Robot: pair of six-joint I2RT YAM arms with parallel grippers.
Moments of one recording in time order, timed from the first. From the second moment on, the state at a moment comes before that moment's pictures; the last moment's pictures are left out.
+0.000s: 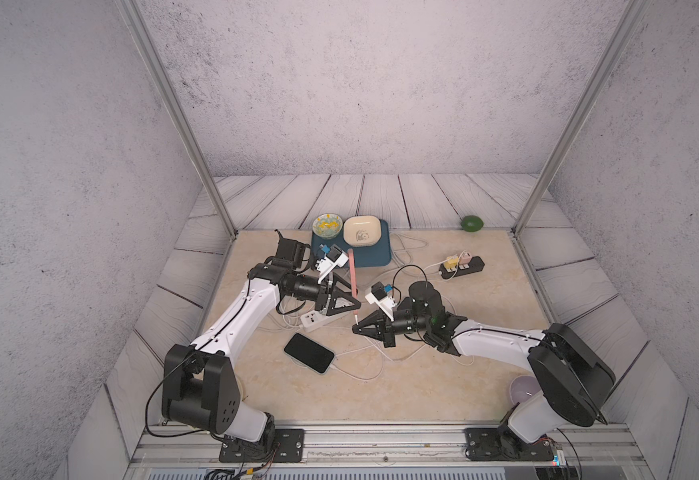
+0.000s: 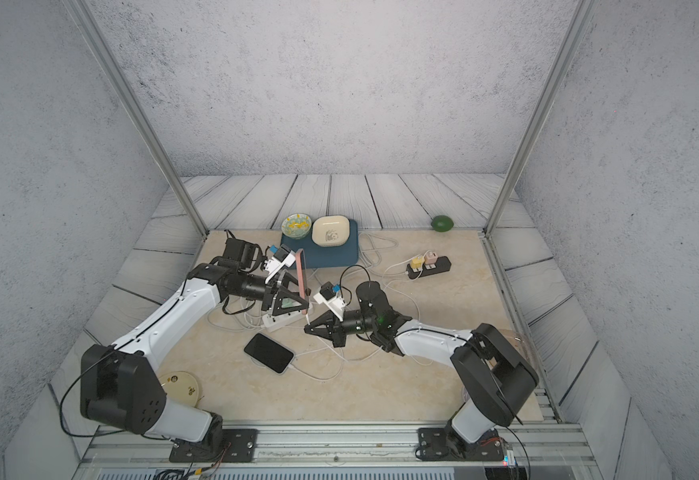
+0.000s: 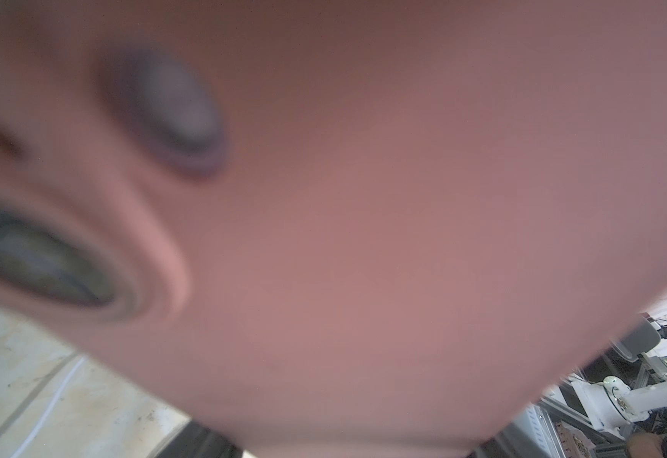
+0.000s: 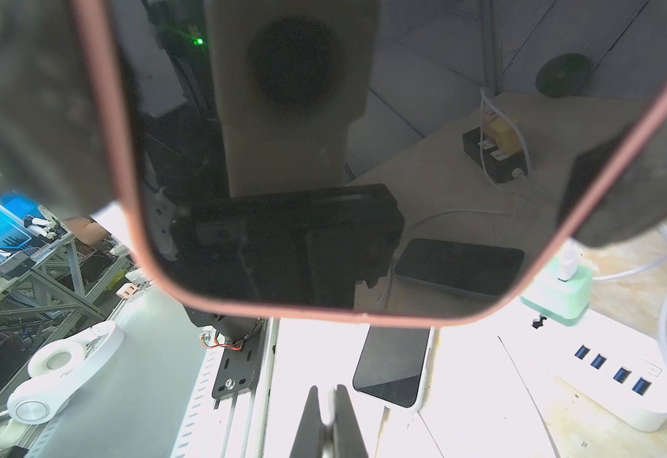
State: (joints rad) left arm -0.27 1.48 1.22 -0.75 1.26 0.39; right arm 0.76 1.57 0.80 0.46 -0.88 0.19
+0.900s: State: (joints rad) left arm -0.27 1.48 1.24 -0.79 1.31 0.40; right arm 0.78 1.53 0.74 0.32 -0.79 0.14
